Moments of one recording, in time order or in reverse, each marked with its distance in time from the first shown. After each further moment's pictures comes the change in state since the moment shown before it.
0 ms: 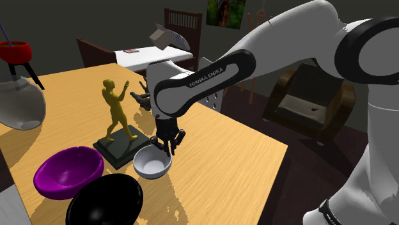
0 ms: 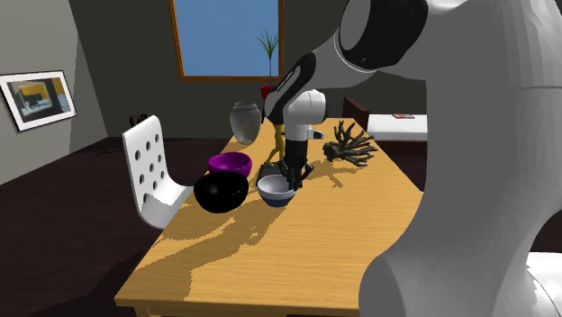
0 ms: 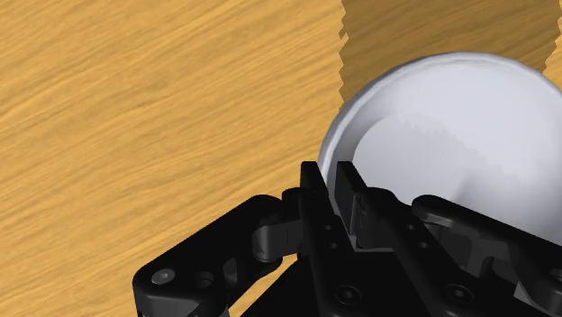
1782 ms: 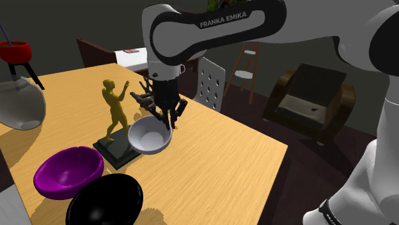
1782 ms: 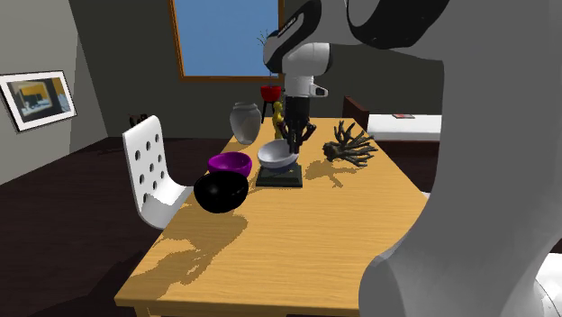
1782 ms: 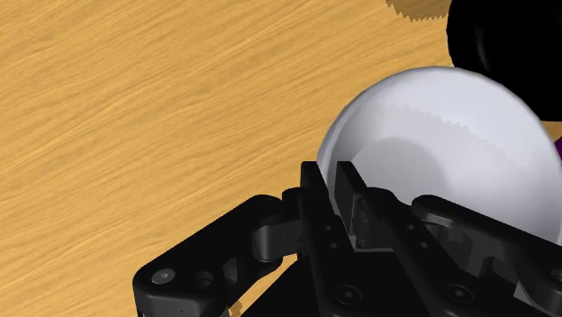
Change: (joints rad) arm -0.012 -0.132 0.020 0.170 0.038 -0.296 -0.002
